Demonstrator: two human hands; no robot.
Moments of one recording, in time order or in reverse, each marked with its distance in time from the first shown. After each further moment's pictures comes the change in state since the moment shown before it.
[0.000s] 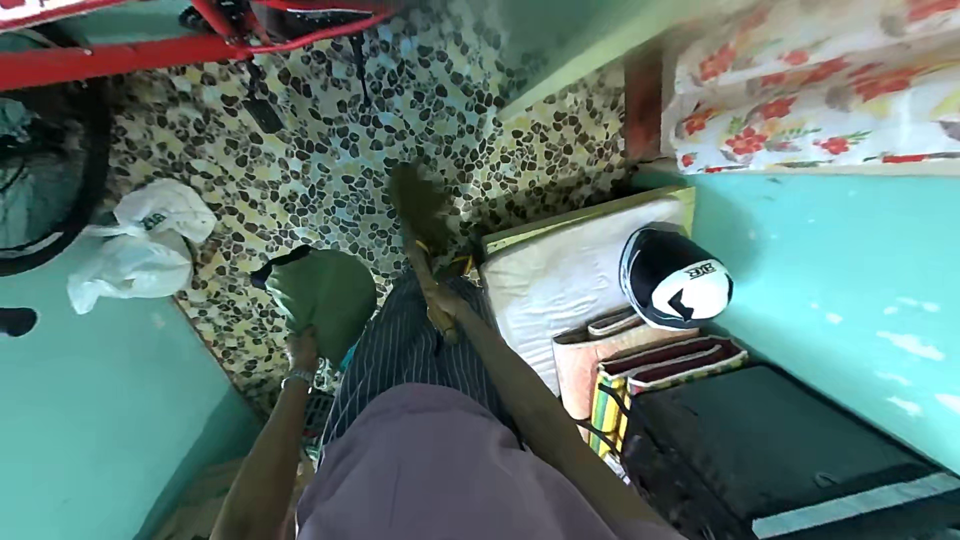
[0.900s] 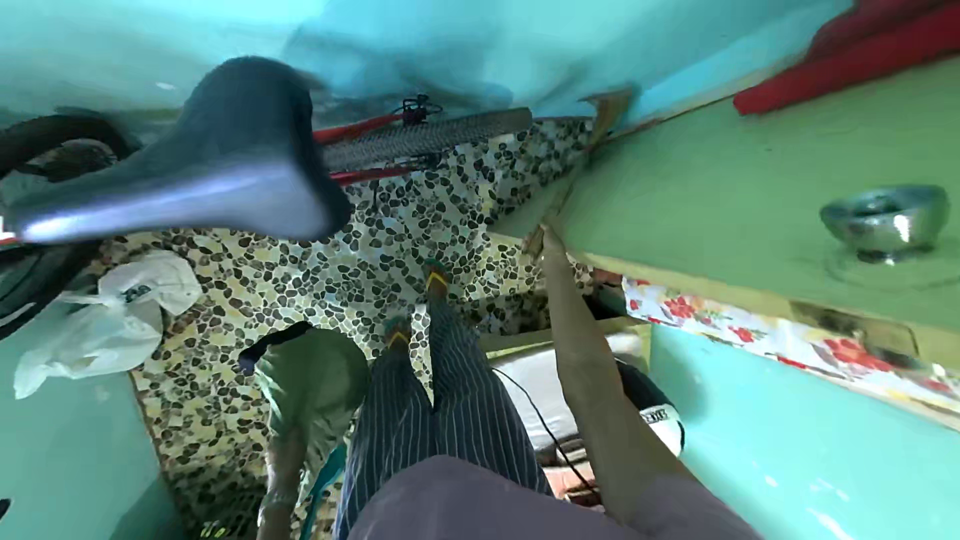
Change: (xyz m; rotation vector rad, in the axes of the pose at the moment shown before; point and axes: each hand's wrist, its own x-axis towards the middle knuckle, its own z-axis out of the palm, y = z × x) left_hand -0.041 0.124 0.026 0.183 0.003 -0.013; right_hand -0.057 -0.409 -0.276 0.564 0.602 -0.522
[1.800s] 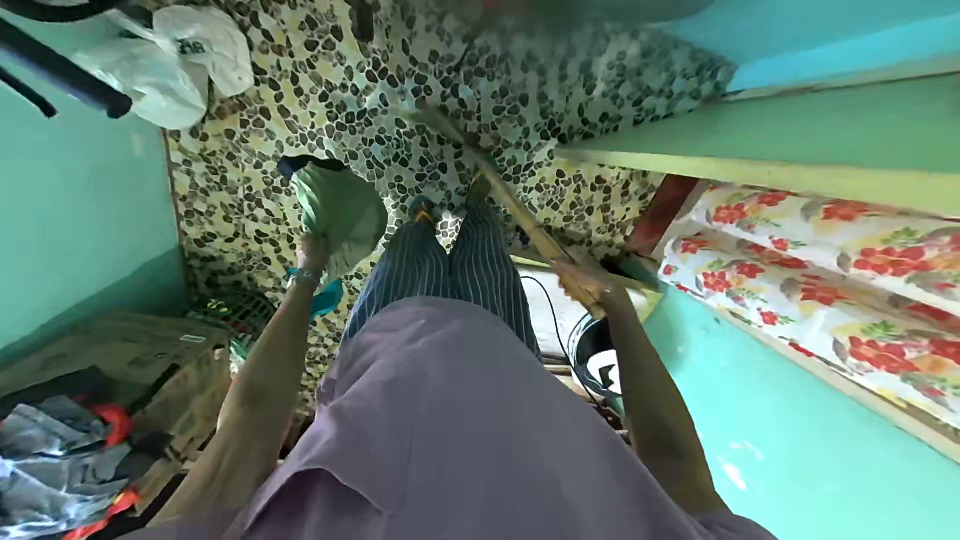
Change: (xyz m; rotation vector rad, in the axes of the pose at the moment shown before) left_hand 0.032 -0.115 -0.014 -0.061 -0.047 0.046; right_hand -0.243 0.138 -0.130 -1.440 -0.541 0.116
